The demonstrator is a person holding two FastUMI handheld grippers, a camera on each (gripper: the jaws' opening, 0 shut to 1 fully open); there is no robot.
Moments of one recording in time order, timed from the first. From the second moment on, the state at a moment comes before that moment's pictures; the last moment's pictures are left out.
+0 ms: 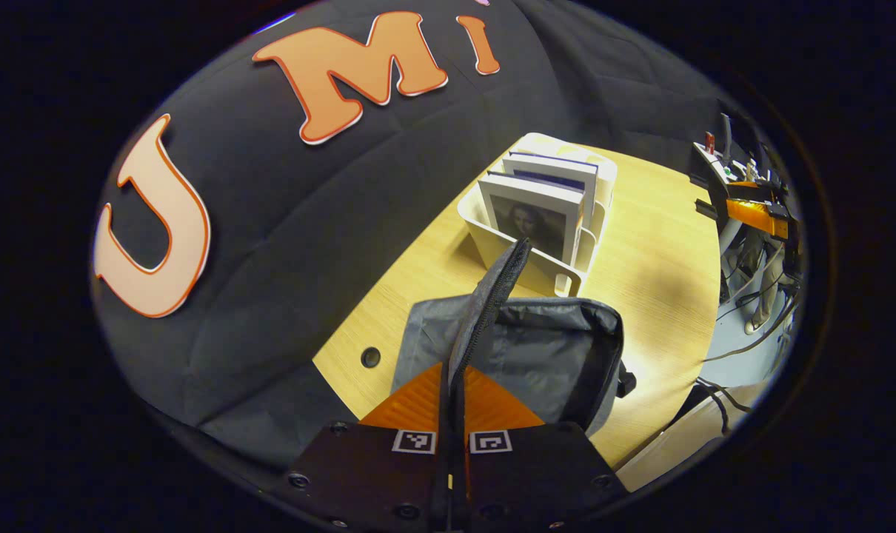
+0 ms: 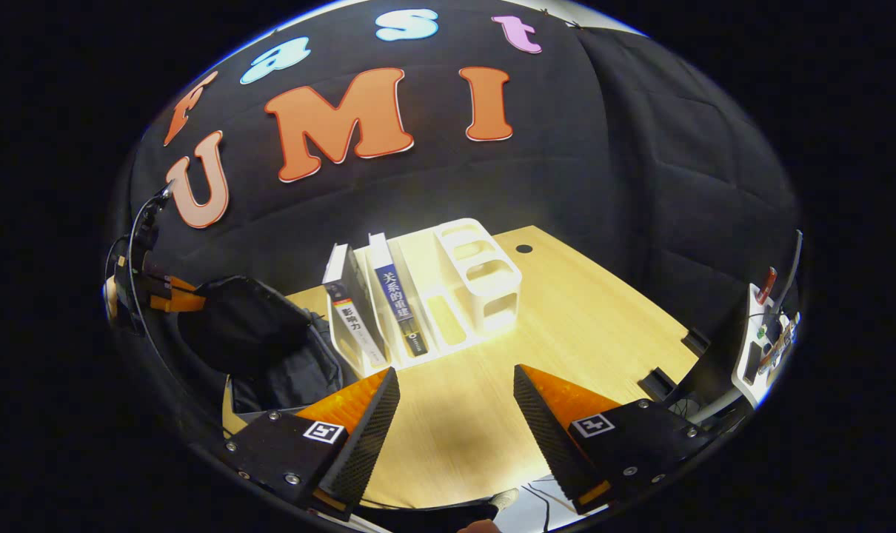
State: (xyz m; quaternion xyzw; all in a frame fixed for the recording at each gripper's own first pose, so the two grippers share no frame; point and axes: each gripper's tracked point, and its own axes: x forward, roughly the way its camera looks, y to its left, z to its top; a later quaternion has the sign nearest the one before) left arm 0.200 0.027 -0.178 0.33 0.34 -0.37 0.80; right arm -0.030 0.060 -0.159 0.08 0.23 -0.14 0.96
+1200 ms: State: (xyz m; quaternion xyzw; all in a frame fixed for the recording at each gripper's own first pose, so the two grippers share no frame) left arm 0.223 0.035 -0.197 0.29 0.35 -0.43 0.78; right arm 0.241 0.177 -0.130 -0.03 0.52 0.00 0.85
